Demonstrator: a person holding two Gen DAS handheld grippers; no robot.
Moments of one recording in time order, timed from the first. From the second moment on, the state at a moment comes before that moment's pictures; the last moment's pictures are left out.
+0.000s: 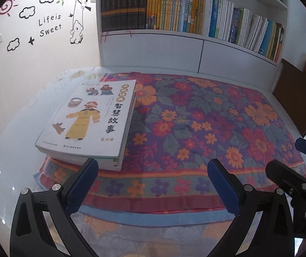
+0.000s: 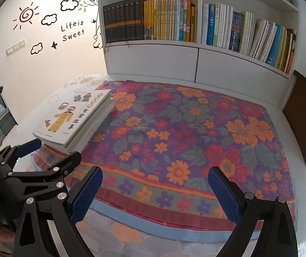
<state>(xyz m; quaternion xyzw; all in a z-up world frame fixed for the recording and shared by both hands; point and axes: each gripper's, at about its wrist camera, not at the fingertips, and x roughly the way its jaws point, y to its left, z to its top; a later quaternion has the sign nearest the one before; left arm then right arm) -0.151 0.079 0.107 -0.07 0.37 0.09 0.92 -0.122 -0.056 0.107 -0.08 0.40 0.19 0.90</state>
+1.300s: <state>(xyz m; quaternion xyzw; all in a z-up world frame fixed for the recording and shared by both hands) -0.147 0.068 0.102 -0.07 0.39 0.09 0.91 -0.115 -0.069 0.095 -0.04 0.41 0.20 0.89</state>
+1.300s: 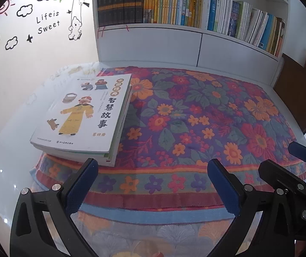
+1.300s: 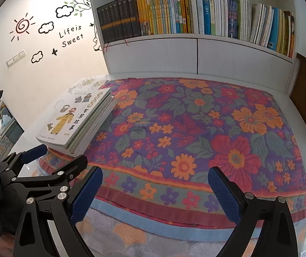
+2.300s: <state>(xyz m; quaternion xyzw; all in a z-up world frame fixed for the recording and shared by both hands) -0.147 0.064 0.103 -0.07 0.39 0.10 0.91 -0.117 -0.069 0.099 -0.04 0.41 0.20 0.89</state>
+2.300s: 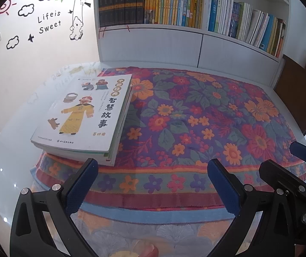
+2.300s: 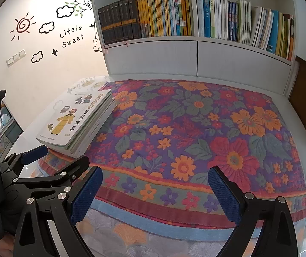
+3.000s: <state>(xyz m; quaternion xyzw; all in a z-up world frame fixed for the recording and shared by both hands) -0.142 0.069 0.090 -0.08 0.37 0.07 0.92 -0.115 -0.063 0.100 -0.06 0.40 0.17 0.90</state>
